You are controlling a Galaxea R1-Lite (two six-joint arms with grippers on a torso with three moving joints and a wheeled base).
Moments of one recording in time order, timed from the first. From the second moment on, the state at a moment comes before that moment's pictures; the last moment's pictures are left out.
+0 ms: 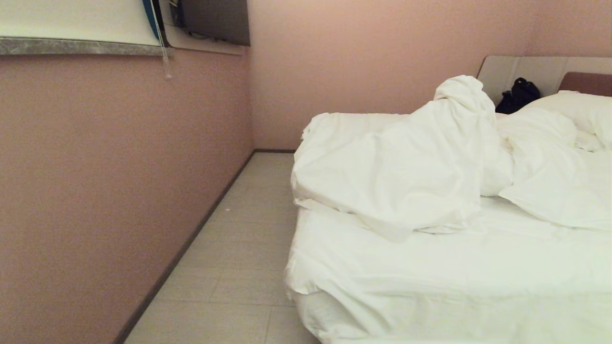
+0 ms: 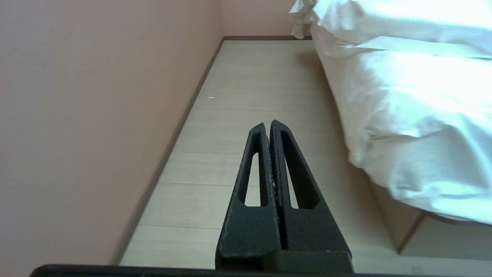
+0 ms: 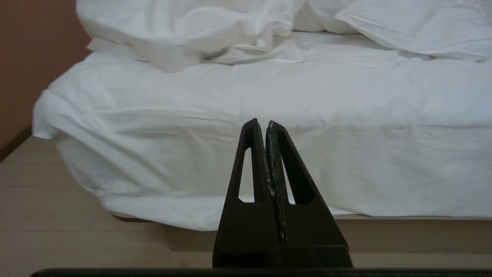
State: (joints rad) left arm 0.00 0.00 0.00 0.00 0.00 0.01; right arm -0.01 0.00 0.00 0.00 0.00 0.00
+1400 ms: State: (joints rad) left arm 0.00 0.00 0.00 0.00 0.01 0.02; right arm -0.01 0.00 0.00 0.00 0.00 0.00
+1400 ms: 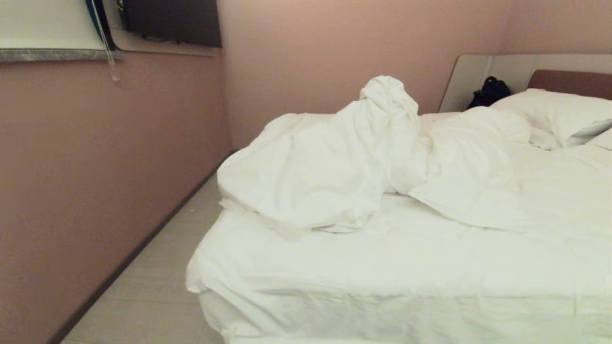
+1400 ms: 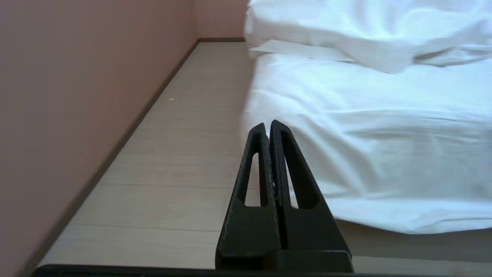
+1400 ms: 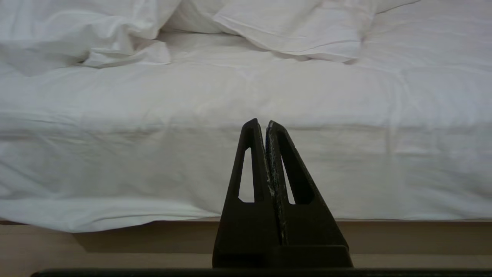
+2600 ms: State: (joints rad) left arm 0.00 0.00 0.00 0.00 0.00 0.02; right arm -0.01 0.00 0.00 0.00 0.00 0.00
